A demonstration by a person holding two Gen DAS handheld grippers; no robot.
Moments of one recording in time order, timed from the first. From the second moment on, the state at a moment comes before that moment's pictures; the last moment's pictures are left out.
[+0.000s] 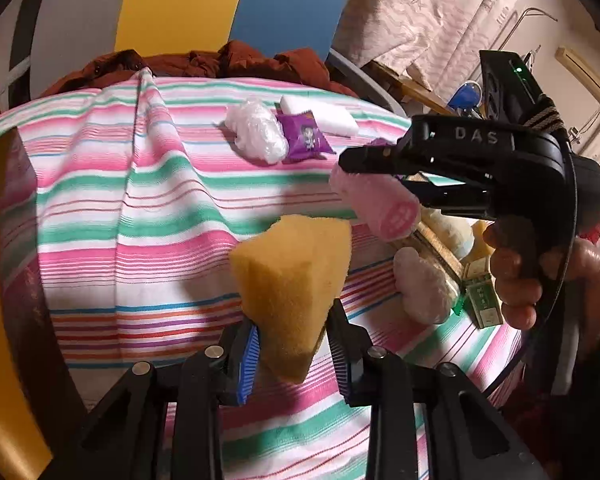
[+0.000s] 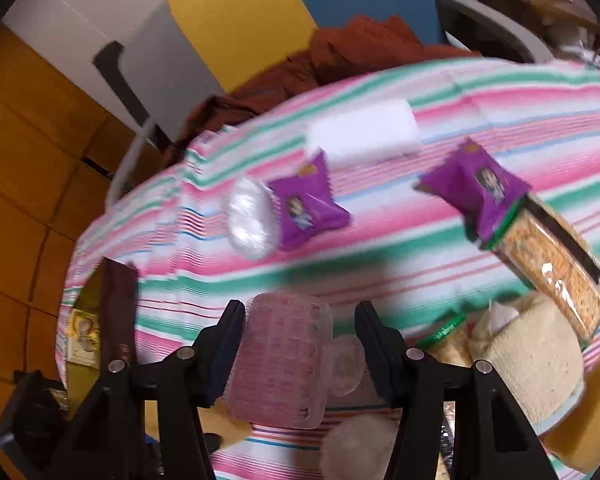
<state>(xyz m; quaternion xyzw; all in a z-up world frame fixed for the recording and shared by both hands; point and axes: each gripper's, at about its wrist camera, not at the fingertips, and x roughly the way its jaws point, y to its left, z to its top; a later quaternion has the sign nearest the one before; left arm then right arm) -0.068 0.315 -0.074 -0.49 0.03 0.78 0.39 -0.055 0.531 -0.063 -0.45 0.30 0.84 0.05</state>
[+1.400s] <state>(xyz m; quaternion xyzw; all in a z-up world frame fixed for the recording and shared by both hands) -0.064 -0.033 -0.037 -0.45 -0.06 0.89 0.06 -0.073 0.212 -0.018 -0.45 0.23 0.83 -0.25</state>
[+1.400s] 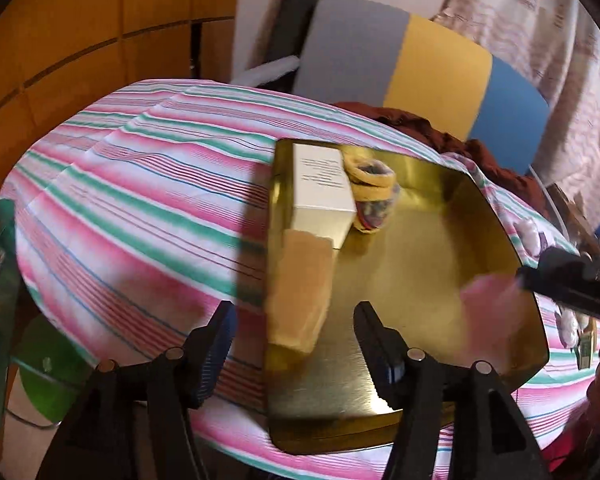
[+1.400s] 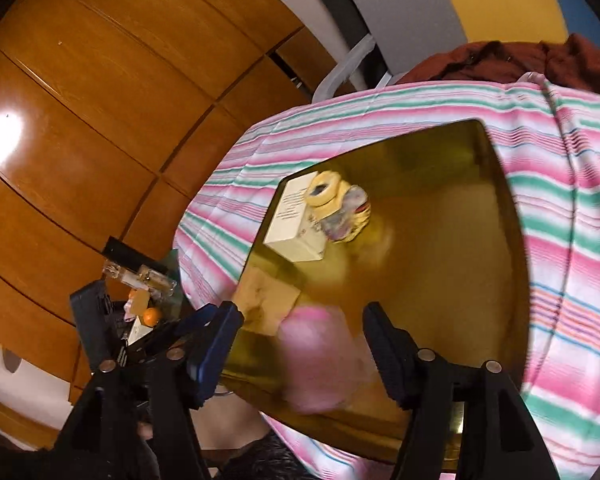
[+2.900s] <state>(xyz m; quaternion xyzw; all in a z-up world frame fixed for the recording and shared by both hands) -0.028 0.084 0.008 -0.39 0.05 0.90 0.18 0.004 0.271 0.017 -0.37 0.06 0.93 0.02</state>
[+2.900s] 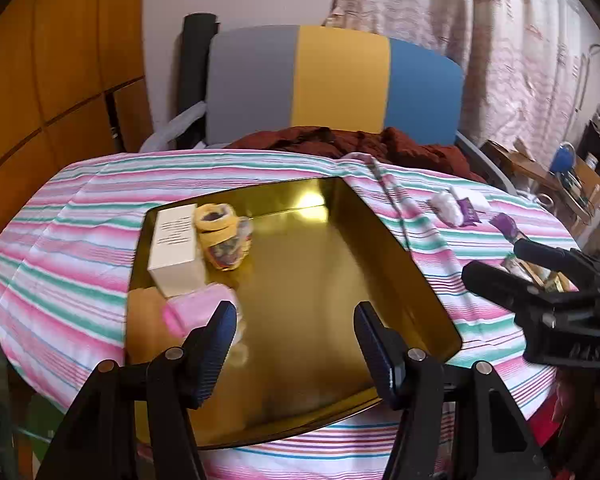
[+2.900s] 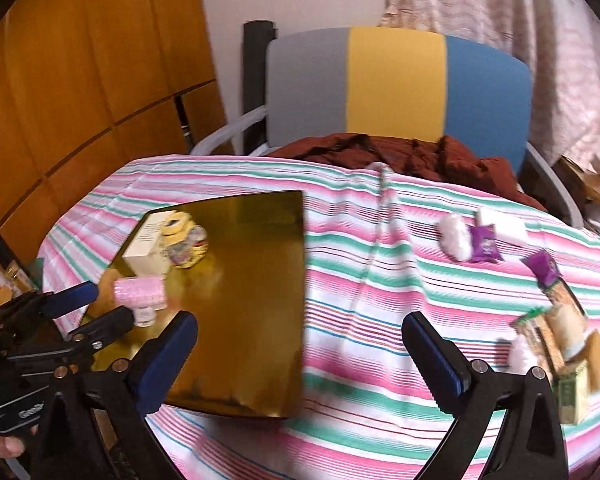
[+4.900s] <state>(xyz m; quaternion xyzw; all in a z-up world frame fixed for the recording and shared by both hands) -0.031 0.424 -0.096 -0.47 0.13 0.74 0.47 0.124 0.601 -0.066 -0.31 0.52 0.73 0.30</state>
